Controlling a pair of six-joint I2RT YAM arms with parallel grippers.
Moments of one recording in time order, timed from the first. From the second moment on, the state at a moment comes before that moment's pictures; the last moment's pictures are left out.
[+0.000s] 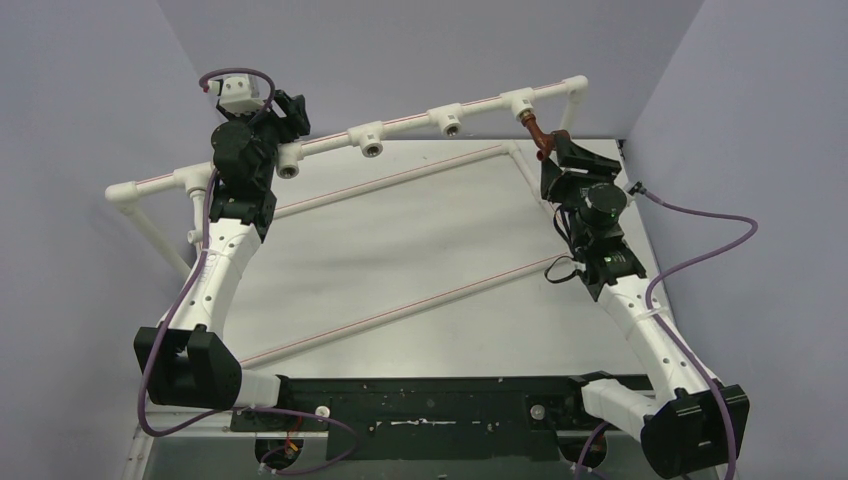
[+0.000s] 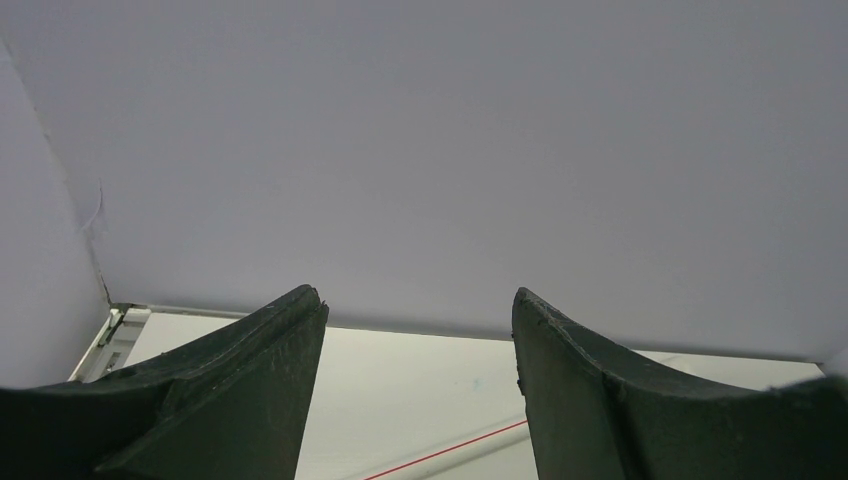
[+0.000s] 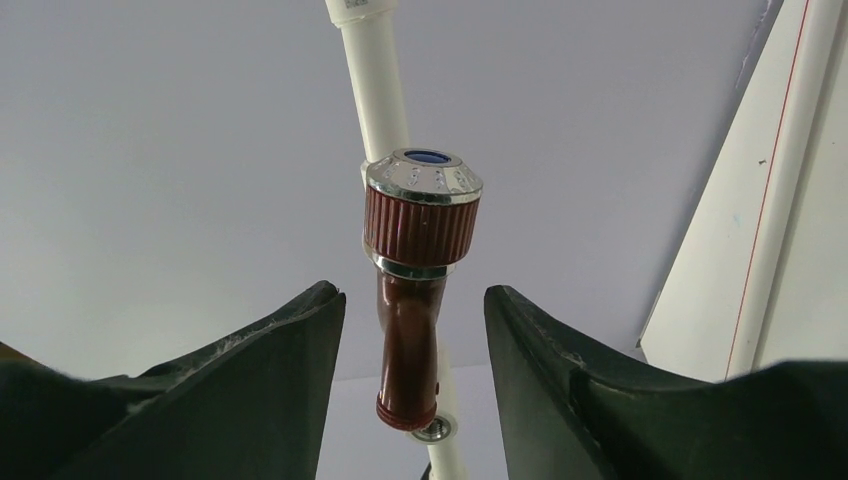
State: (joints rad) left arm -0.10 1.40 1.27 0.28 -0.07 -0.24; right arm 0.21 1.08 0.89 0.16 0.25 1.74
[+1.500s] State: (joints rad) left arm -0.10 1.40 1.27 0.28 -0.07 -0.23; right arm 0.18 0.89 0.85 0.27 -0.24 -0.38
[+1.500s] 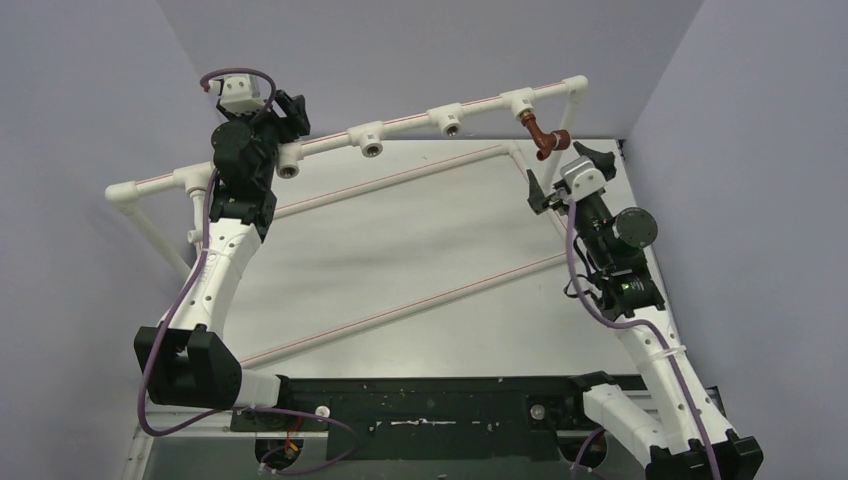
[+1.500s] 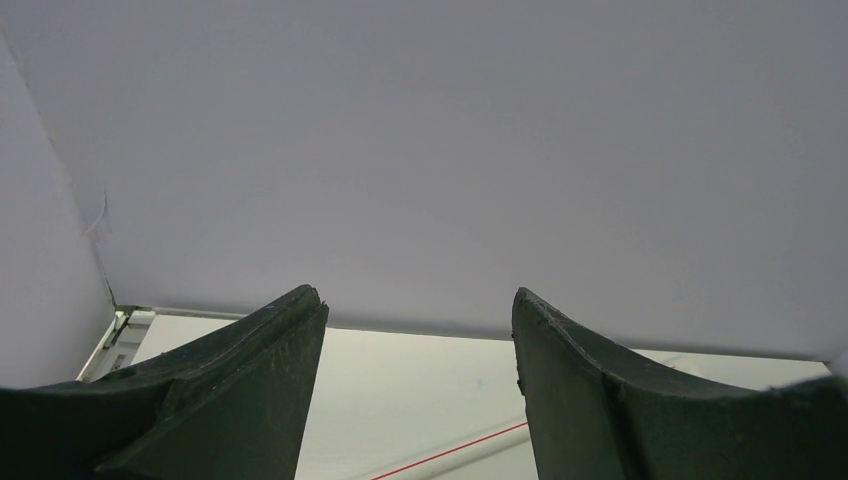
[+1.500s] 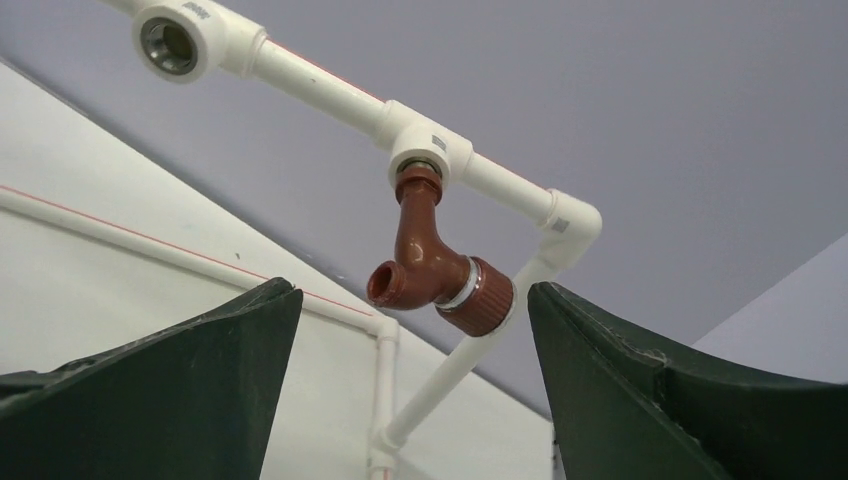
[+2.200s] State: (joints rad) left arm -0.10 1.40 1.27 0.28 -0.08 -0.23; right arm 0.32 1.11 0.85 0.43 0.02 -1.12
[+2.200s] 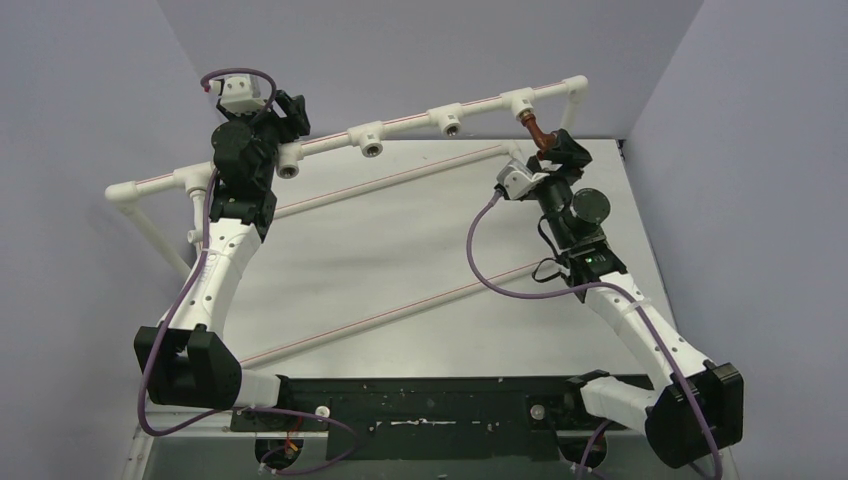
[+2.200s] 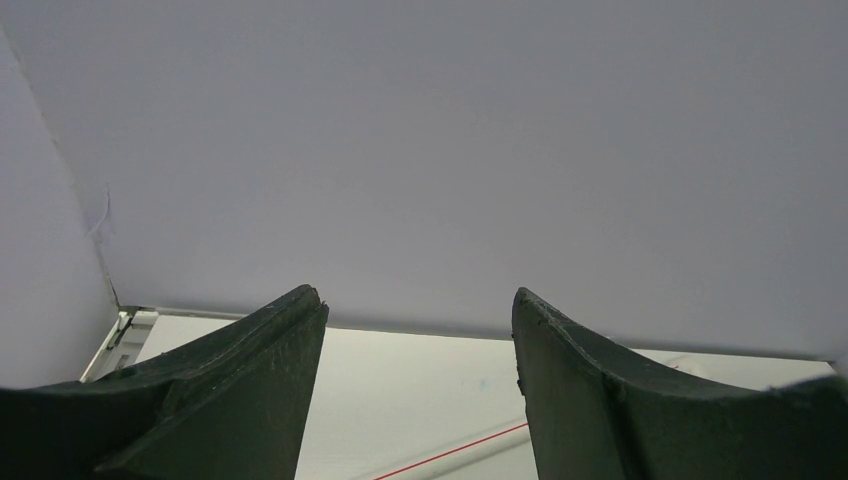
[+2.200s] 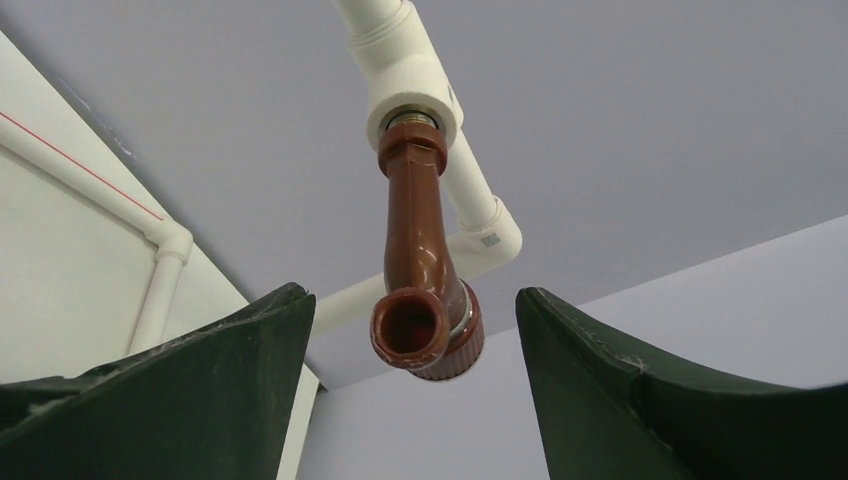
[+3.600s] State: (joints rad) left arm -0.11 1.40 1.28 0.28 -0.08 -0.22; right arm 0.32 1.20 0.93 0.44 0.09 -0.41
